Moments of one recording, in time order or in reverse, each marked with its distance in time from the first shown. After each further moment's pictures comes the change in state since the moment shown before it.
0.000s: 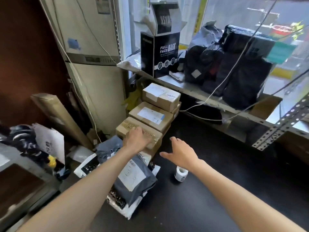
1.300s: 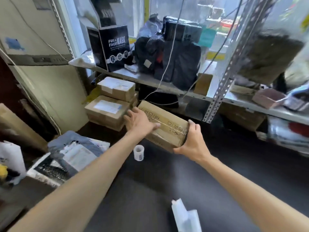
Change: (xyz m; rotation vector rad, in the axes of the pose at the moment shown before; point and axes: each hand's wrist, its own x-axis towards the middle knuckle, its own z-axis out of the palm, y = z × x) left_hand -0.081 0.169 0.068 0.120 0.014 0.086; right_hand -0.138 0.155 -0.051 0.340 0.410 0.172
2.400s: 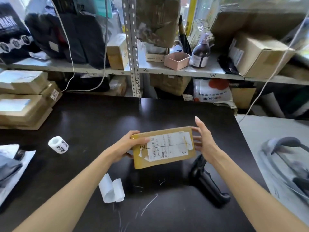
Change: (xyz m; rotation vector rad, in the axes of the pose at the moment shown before) left_hand -0.148 0.117 0.189 -0.594 -0.887 0.147; right_hand -0.158 0.251 -0.169 0.798 0.124 0.795
